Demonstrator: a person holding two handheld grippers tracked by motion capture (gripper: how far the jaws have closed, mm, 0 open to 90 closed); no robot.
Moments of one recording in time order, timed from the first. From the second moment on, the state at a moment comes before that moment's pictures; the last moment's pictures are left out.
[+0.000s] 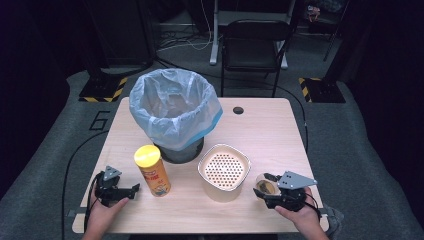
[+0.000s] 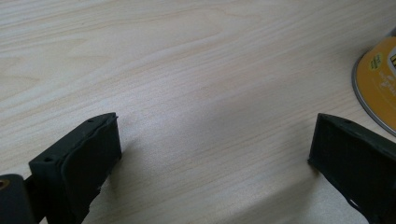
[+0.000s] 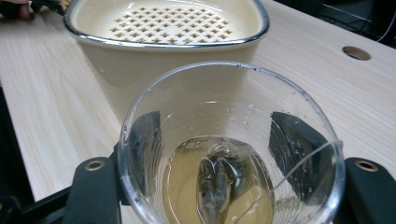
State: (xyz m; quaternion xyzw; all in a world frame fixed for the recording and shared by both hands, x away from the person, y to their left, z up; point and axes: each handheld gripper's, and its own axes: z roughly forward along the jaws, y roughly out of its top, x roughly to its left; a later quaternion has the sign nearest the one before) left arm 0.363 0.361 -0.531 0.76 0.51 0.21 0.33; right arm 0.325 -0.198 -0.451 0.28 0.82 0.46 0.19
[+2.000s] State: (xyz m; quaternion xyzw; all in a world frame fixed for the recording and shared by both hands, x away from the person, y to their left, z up) left arm 0.363 0.361 -0.532 0.76 0.51 0.21 0.33; right arm 0.400 -0.202 -0.390 0.28 0.81 0.45 0.26
